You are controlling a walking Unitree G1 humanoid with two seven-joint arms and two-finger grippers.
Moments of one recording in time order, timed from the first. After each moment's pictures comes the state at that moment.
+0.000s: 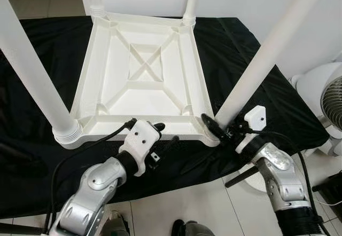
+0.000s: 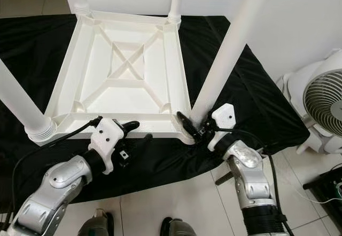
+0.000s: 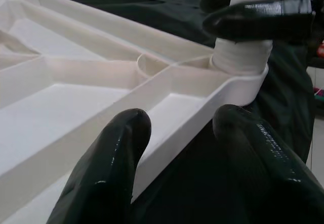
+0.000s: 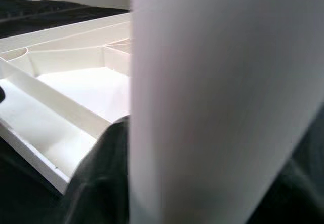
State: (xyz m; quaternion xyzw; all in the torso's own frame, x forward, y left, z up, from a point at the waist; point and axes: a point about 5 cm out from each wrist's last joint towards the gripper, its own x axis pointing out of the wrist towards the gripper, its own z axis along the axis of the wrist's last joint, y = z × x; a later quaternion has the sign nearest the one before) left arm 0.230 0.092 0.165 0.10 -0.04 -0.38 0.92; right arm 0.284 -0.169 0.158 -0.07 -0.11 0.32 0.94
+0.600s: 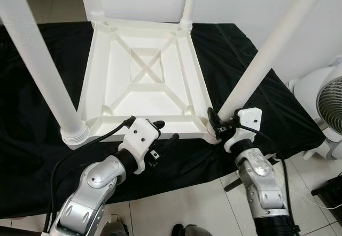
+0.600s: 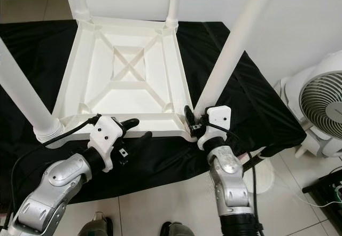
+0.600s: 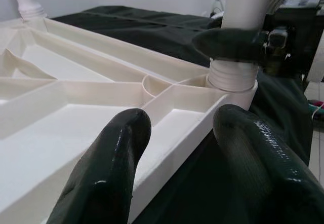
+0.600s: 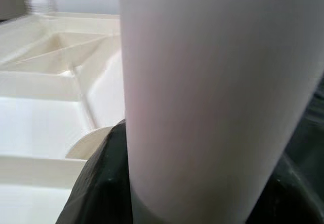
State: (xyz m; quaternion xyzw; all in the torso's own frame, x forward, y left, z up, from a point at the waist) left arm 0.235 0.089 0.173 0.10 -0.06 -0.38 0.92; right arm 0.287 -0.148 0.149 -0.01 -0.09 0.06 0.99
